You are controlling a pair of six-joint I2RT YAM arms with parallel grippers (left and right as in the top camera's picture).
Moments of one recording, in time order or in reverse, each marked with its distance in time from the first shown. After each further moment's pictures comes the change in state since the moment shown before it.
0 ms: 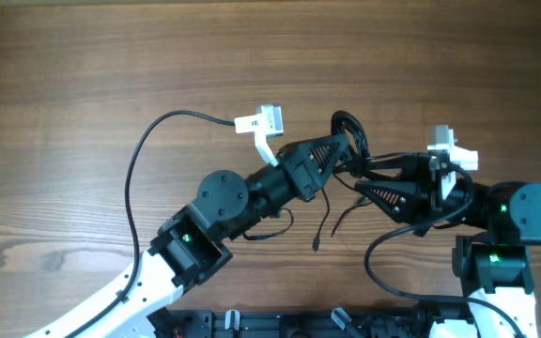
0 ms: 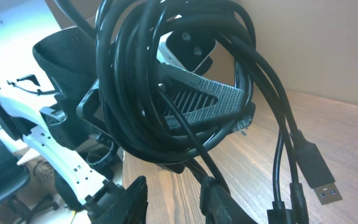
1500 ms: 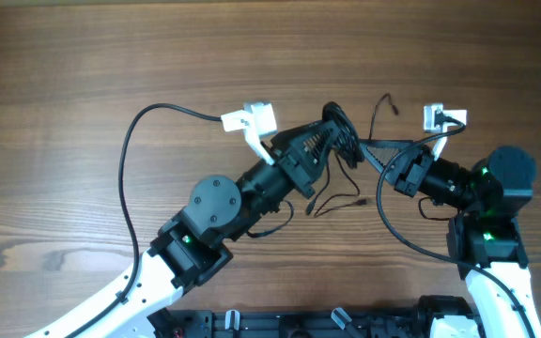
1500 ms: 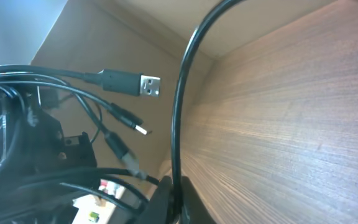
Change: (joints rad) left arm -0.005 -0.004 0.000 0.093 -0.150 0.231; right arm 0.003 0.138 0.006 -0.216 0.254 0.287
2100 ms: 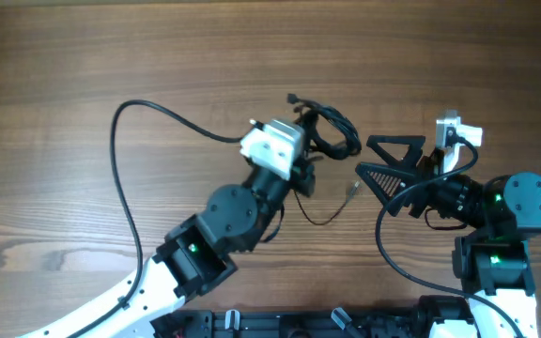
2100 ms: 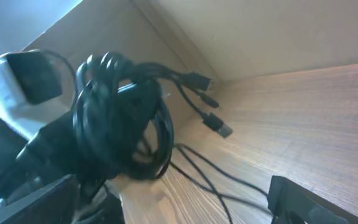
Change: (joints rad) left arm -0.090 -0.006 0.000 -0.090 -0.349 0.820; right arm 0.000 -0.148 0.000 0.022 -0.013 -0.139
